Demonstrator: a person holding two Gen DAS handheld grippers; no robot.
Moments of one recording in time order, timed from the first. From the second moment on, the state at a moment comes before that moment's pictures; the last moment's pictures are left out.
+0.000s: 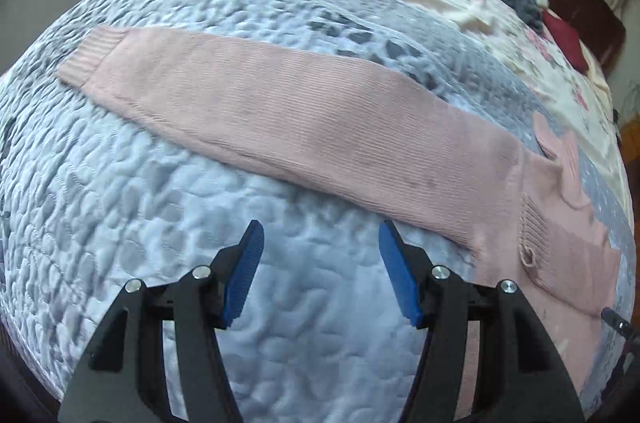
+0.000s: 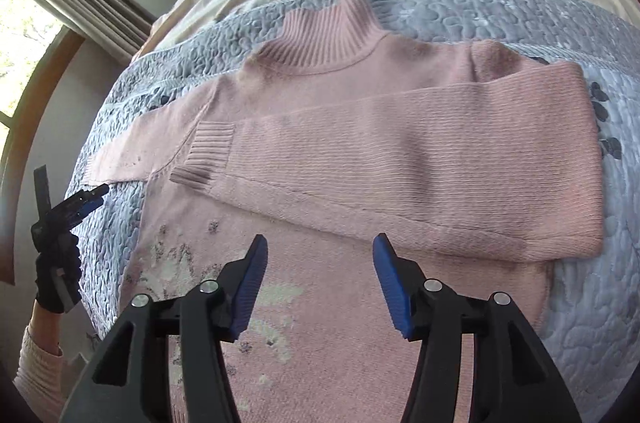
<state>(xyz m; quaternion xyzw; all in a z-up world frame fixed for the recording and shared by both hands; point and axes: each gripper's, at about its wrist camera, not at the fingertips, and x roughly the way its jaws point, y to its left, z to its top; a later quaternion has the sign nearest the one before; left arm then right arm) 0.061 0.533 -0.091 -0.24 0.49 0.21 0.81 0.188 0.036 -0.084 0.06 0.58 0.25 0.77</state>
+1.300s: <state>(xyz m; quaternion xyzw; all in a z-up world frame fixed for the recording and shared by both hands) 0.075 0.598 -0.040 -0.28 0.33 0.17 0.88 0.191 0.056 -0.102 0.02 0.57 0.23 0.79</state>
